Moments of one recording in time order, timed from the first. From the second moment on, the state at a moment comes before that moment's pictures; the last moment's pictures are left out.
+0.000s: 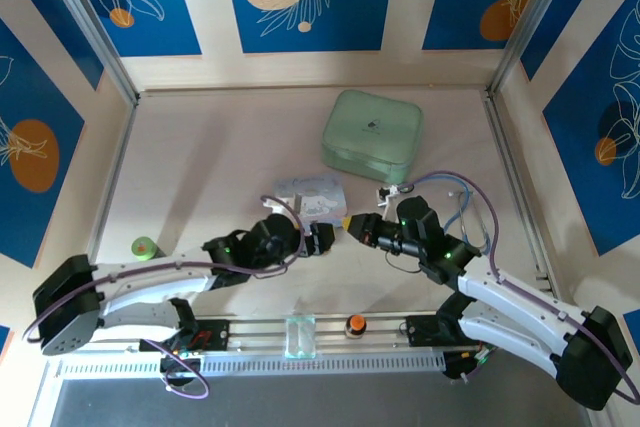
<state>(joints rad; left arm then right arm) -1.11 1.19 0.61 -0.02 -0.25 -0.89 0.71 0.82 0.43 -0.07 -0.26 1.01</state>
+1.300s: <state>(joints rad) -1.17 1.72 0.66 0.28 -0.43 -0.99 0.66 0.68 0.31 -0.16 -0.23 1.02</state>
